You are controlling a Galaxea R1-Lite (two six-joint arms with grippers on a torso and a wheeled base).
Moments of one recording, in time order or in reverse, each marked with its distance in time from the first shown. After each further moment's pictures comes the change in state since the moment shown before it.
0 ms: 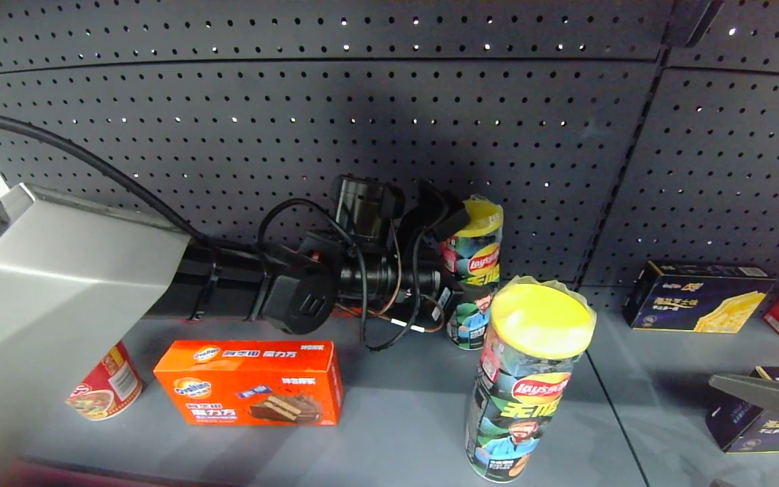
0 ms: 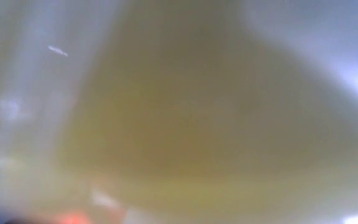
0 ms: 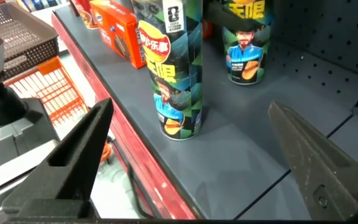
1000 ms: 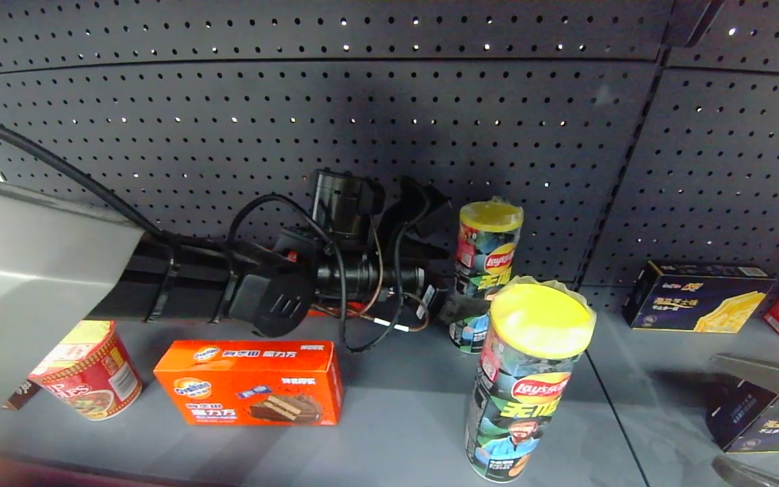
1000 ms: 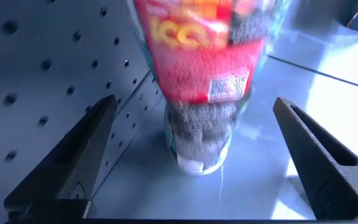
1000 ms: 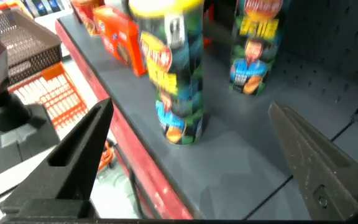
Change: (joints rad) left arm 0.024 -0.076 0.097 -0.033 0.009 0.002; right arm 0.005 0.033 -0.054 0.000 0.001 0.005
